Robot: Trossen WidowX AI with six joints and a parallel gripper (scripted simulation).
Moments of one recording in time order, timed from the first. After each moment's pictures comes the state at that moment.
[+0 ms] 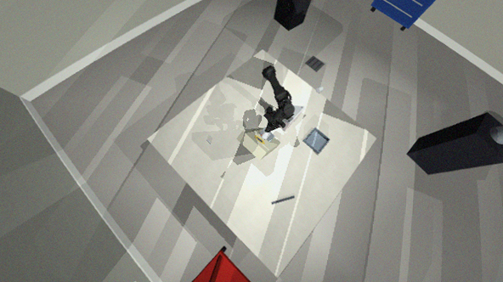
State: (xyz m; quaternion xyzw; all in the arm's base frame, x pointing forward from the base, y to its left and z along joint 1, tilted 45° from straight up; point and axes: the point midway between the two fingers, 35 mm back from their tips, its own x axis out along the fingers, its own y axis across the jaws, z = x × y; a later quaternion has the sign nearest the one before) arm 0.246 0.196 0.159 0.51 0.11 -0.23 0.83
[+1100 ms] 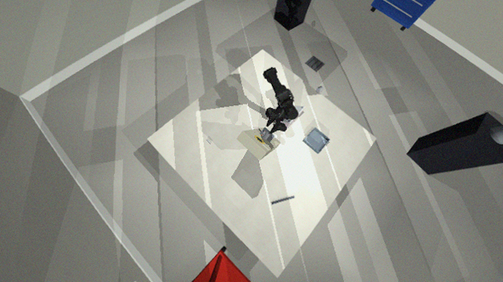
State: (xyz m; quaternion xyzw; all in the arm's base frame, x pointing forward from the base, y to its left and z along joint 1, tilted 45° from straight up) arm 0.231 0.197 0.163 -0.04 0.30 -0.21 0.93
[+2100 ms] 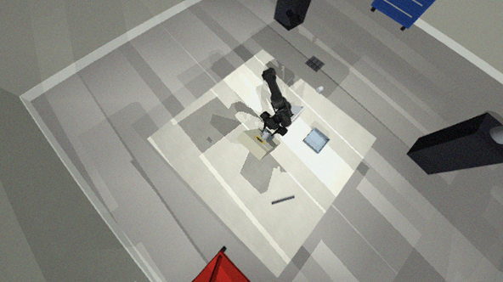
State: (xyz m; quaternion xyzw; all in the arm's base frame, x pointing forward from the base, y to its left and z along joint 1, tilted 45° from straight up) arm 0.231 0.146 0.117 -0.35 0.44 -0.13 0.82
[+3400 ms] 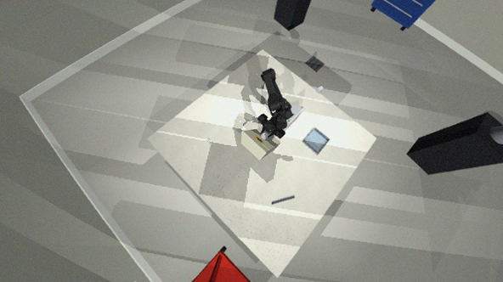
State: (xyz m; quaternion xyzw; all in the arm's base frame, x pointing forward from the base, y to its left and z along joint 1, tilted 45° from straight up) arm 0.252 0.145 0.115 -0.36 0.43 -0.13 0.82
